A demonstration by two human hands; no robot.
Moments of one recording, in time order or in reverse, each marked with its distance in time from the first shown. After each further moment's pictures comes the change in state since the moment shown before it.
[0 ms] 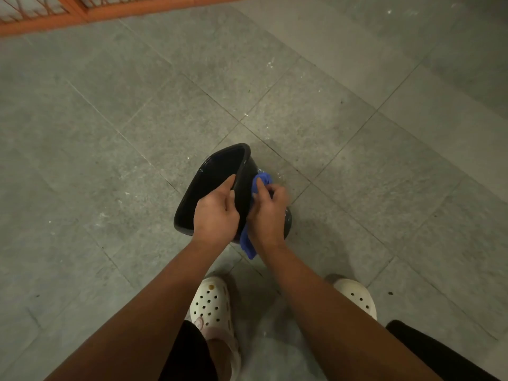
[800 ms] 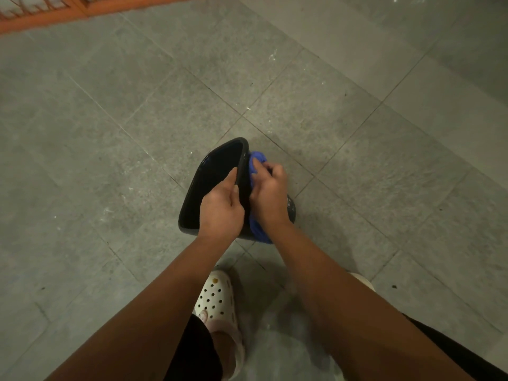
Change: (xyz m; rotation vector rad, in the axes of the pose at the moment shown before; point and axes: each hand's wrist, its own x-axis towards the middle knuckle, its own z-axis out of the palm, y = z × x) left_hand -0.007 0.003 0.002 -0.043 -0.005 -0.018; right_hand 0.028 0.003 0.008 -0.039 -0.122 -0.189
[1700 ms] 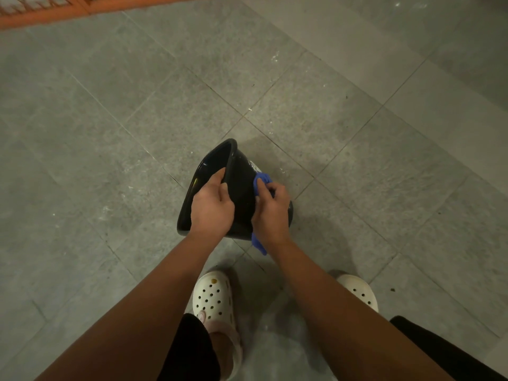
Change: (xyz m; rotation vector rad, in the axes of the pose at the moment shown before) left_hand 0.012 -0.014 -0.005 -0.069 0.062 -0.107; right_hand -0.035 0.015 0.005 -0.086 -0.049 0.055
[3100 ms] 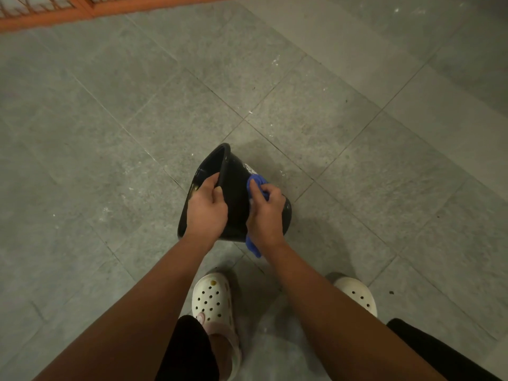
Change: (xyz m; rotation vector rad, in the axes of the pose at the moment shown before) left_hand 0.002 -0.008 -0.003 -0.127 0.013 -0.090; right_hand 0.000 -0.004 0.009 0.027 0.006 -0.040
